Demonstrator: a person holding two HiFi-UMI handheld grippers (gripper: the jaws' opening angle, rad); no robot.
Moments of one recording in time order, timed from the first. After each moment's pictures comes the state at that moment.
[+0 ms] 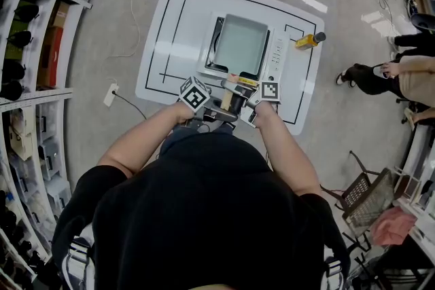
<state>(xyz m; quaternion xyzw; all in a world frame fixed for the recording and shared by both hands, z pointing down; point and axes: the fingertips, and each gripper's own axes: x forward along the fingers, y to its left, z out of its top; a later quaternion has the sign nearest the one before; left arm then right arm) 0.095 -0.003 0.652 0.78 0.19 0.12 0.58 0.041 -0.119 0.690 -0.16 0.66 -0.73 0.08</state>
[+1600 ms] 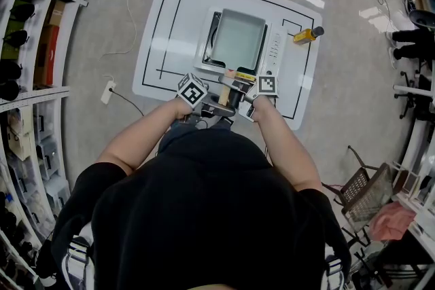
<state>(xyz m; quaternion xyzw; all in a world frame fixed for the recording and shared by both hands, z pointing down) 0.096 -0.001 0.670 0.78 0.19 0.12 0.58 0.045 -0.117 0.707 -0.16 0.67 -0.72 0.06</state>
